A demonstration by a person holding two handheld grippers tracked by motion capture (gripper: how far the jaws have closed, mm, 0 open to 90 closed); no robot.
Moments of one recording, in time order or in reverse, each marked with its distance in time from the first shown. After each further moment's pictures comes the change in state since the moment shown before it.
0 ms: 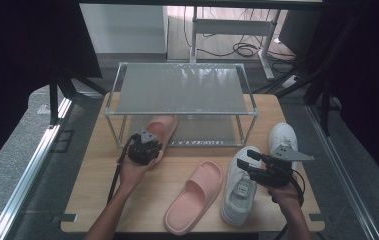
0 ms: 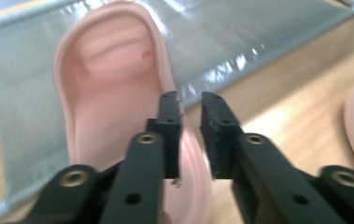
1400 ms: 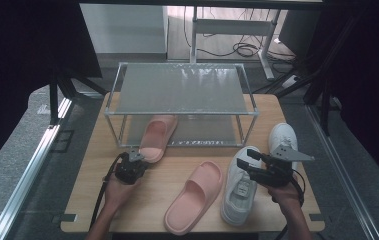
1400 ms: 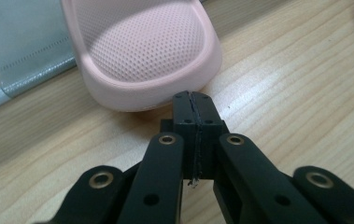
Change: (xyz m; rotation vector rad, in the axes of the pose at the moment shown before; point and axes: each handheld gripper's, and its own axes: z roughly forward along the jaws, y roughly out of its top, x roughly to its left) left arm 0.009 -0.050 -0.007 0.121 -0.015 0.012; right arm 0.002 0.003 -0.002 -0.012 0.002 -0.012
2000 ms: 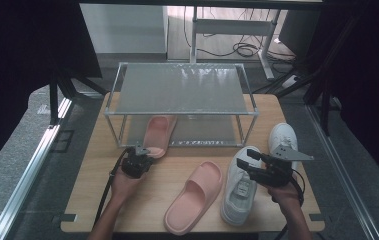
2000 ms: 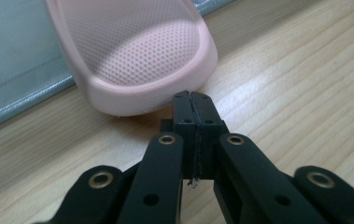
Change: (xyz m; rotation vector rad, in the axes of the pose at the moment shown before) left arm -0.002 0.018 0.019 0.002 -0.020 -0.010; right arm -0.001 -0.001 0.002 0.006 0.001 -0.001
